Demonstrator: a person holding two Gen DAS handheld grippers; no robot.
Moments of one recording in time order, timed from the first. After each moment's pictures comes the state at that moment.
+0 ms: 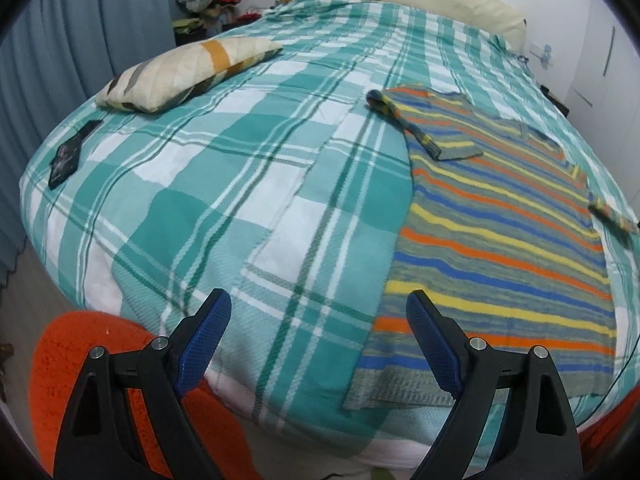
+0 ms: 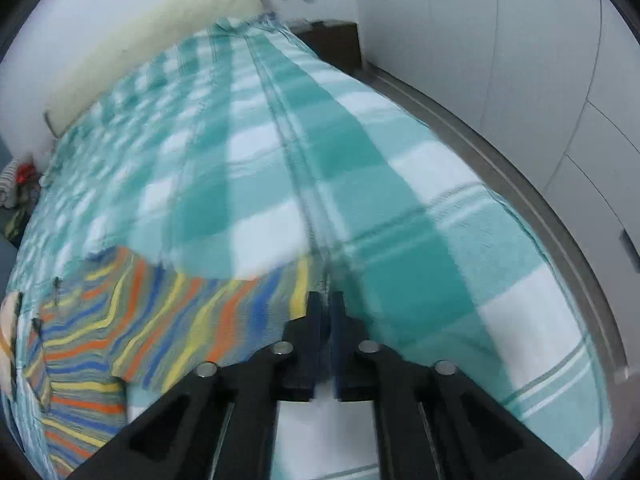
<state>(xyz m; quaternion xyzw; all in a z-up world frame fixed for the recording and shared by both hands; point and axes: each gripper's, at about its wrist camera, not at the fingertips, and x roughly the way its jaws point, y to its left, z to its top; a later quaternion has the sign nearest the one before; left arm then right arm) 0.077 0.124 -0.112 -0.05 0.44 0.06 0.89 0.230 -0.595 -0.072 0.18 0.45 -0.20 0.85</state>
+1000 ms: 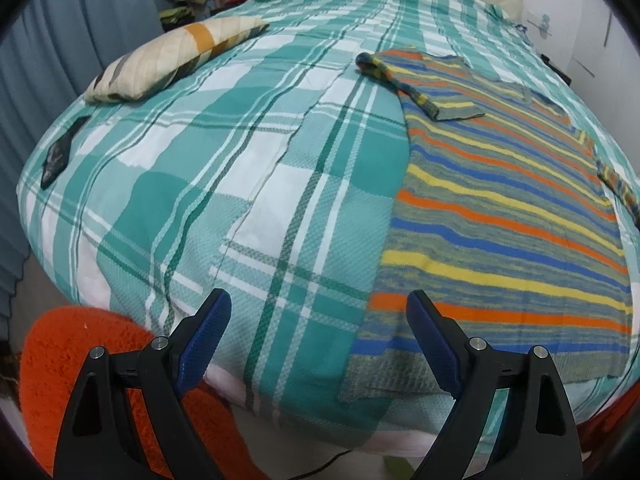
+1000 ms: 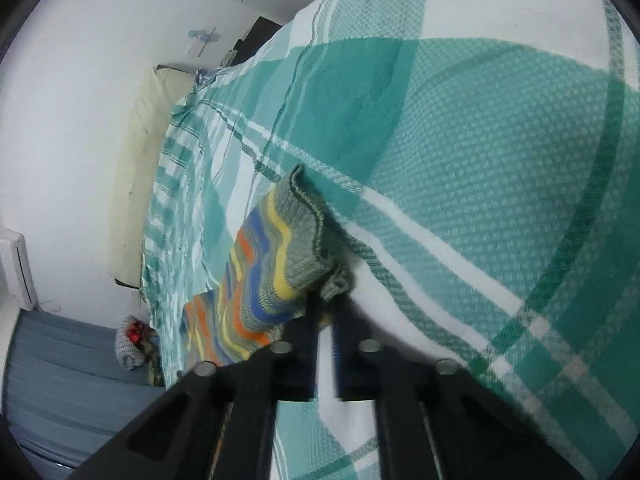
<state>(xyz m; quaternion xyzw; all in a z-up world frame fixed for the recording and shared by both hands) 0.083 0.114 -0.132 -0.04 0.48 0.06 0.87 0.159 -0.604 -0.181 0.54 0.31 -0.14 0.77</state>
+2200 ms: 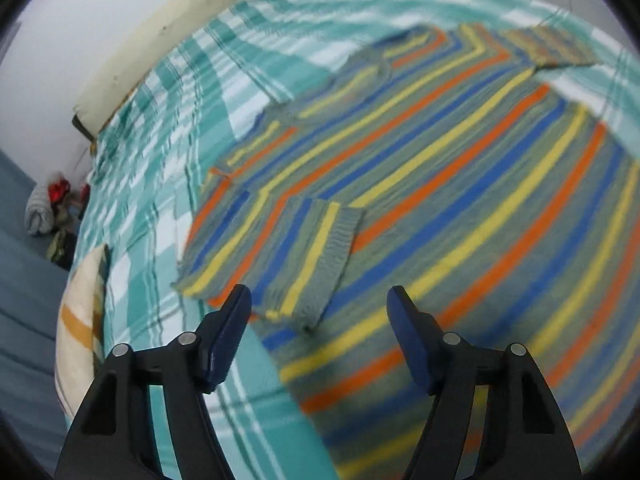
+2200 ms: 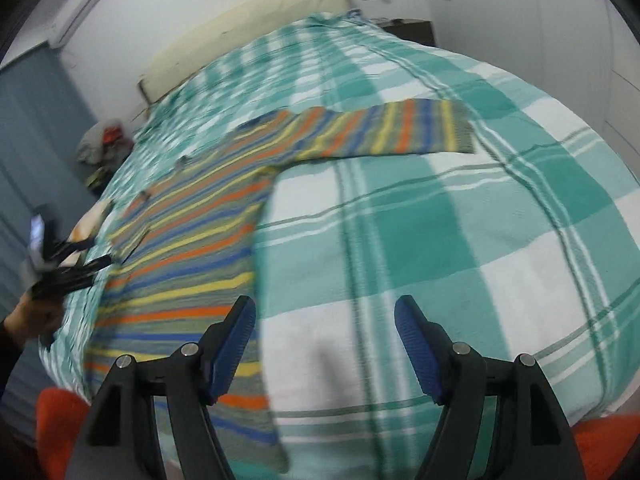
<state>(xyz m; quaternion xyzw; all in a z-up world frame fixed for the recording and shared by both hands) 0.269 -0.043 -0.127 0.32 0.41 -0.17 0.84 0.021 -0.387 -0.096 0.19 0.40 -0.04 0.90</state>
